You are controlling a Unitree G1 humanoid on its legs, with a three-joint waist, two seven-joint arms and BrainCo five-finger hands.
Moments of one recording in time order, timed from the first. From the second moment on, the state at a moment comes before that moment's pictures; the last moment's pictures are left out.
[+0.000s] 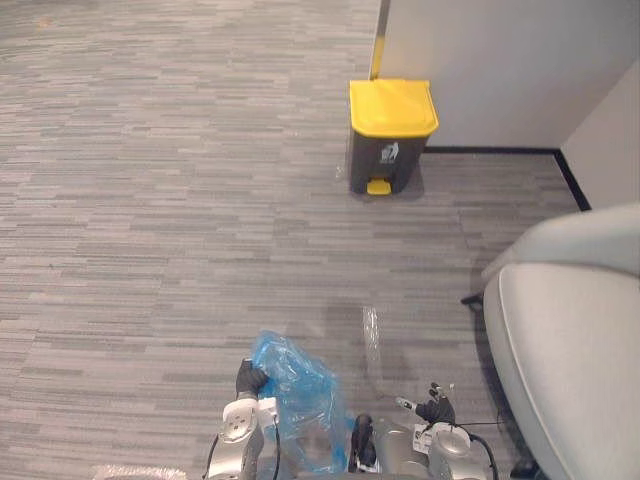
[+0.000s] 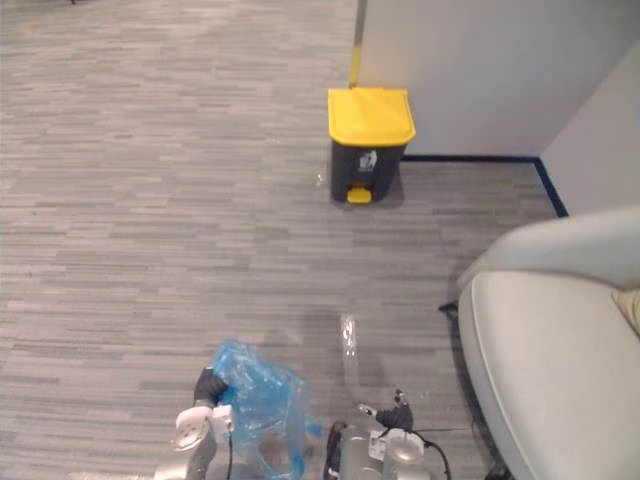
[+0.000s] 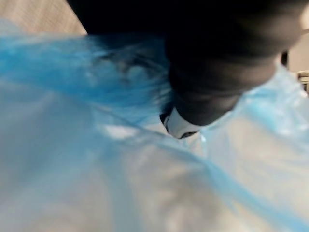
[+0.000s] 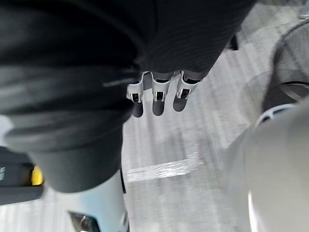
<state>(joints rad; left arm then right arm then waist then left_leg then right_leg) 0.14 -0.03 0.00 0.45 -0.16 -0.12 0.12 0.06 0.04 -0.14 0.80 -0.04 -0.04 -0.20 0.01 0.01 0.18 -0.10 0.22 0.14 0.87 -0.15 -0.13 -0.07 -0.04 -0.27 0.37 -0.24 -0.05</state>
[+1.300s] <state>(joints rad) 0.18 -0.05 0.05 0.40 -0.20 -0.12 0.11 0.05 0.04 -0.14 0.80 -0.04 -0.03 -0.20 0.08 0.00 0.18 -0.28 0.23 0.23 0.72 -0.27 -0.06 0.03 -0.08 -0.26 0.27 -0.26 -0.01</state>
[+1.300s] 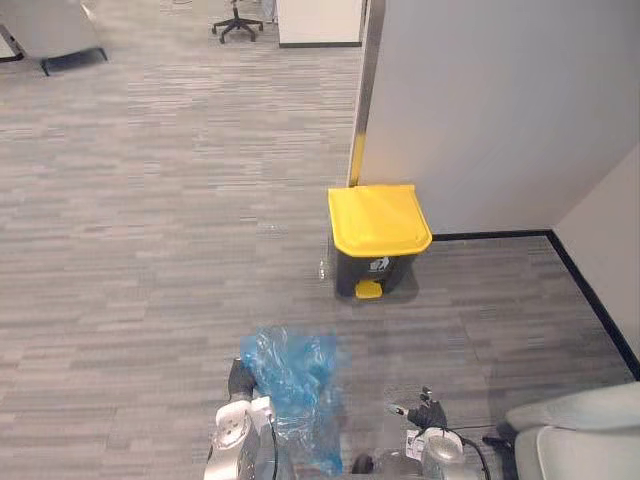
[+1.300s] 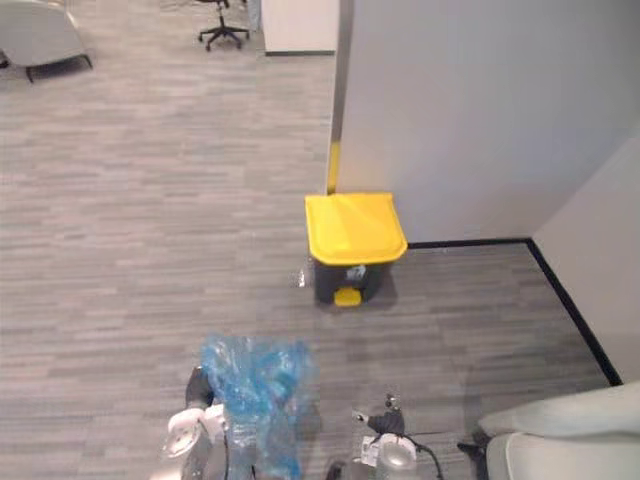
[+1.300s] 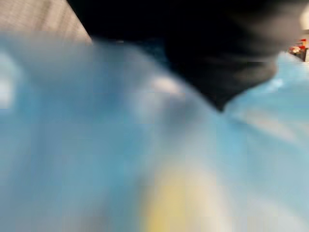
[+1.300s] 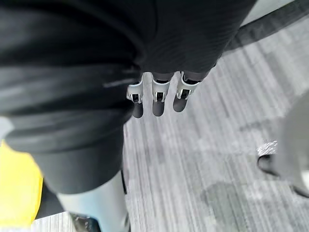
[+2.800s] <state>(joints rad) 0.13 -0.01 0.02 0.54 -0.18 -0.12 0.11 0.10 0.06 -0.20 0.84 -0.04 -0.03 -0.20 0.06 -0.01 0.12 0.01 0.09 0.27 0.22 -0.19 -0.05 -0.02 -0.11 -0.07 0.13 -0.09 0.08</state>
